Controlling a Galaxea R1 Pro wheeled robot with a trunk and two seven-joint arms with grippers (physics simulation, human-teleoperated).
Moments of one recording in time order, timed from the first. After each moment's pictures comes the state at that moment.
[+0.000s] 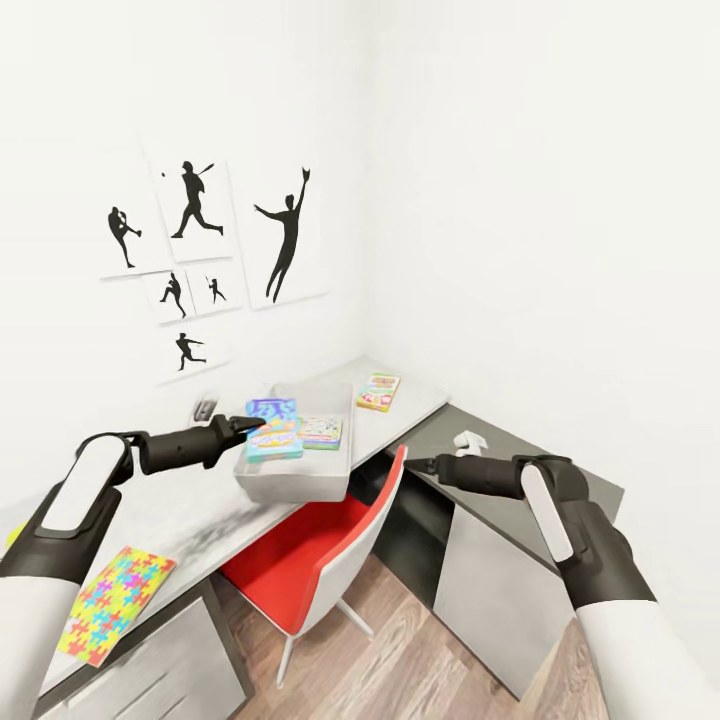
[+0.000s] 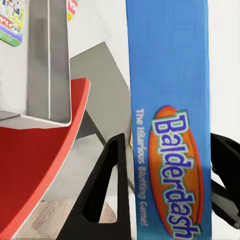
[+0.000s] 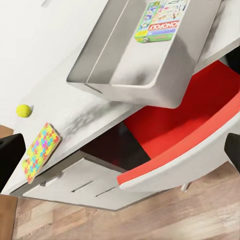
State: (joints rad) left arm -0.73 0.30 -0.03 -1.23 1.38 1.04 0.13; right arm -0.66 -0.09 0.00 -1.26 -0.36 1.04 0.57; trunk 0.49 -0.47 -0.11
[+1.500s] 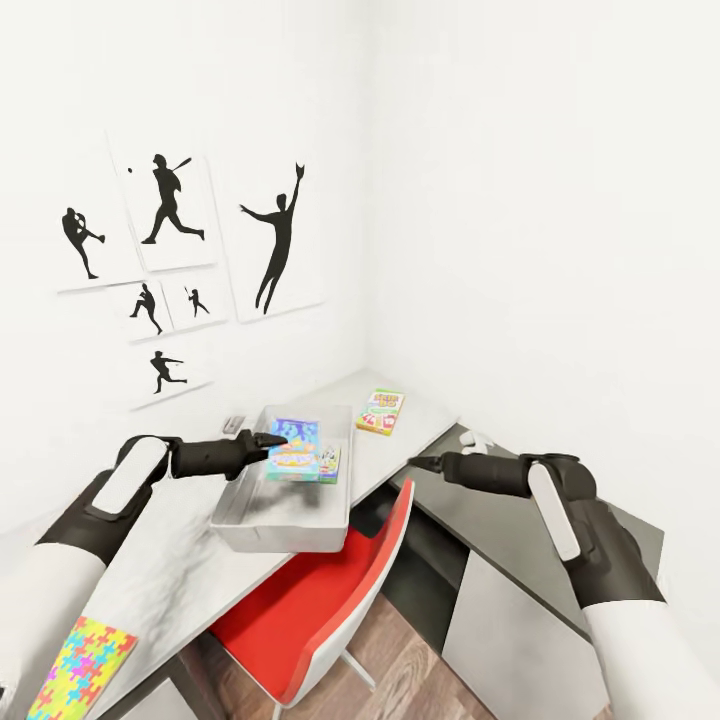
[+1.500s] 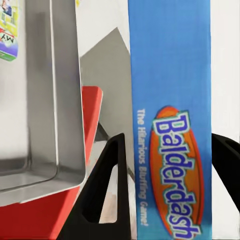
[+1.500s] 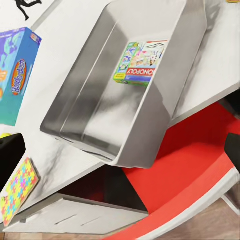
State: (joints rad) left arm -0.84 0.30 -0.21 -0.96 1.28 1.03 -0.07; right arm -0.66 -0.10 -0.01 -1.27 -0.36 1.04 0.58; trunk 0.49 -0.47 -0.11
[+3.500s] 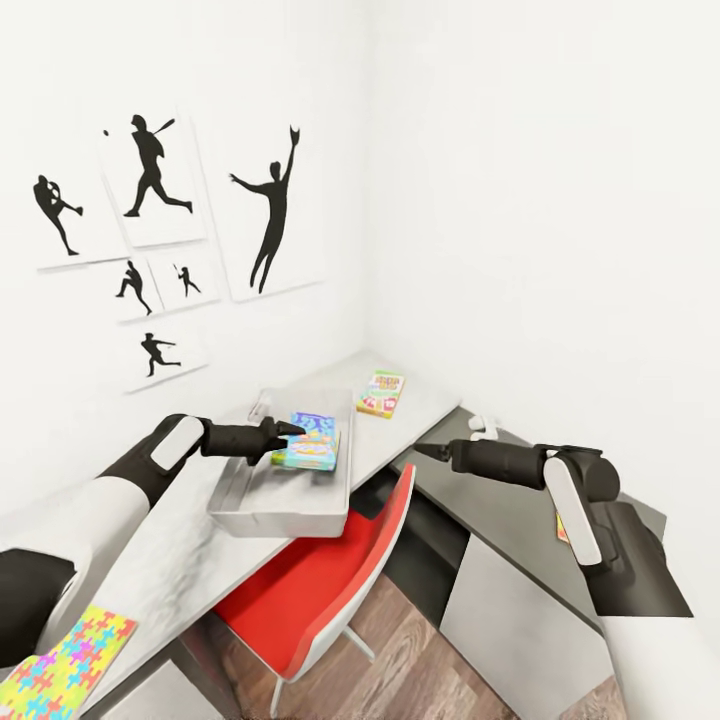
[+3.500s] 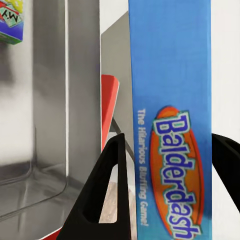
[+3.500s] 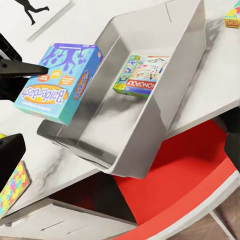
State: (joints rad) left arm -1.10 0.20 -0.34 -0.49 1.04 0.98 -0.37; right arm -0.64 -0.13 0.00 -1.45 -0.37 1.04 0.58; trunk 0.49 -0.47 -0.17
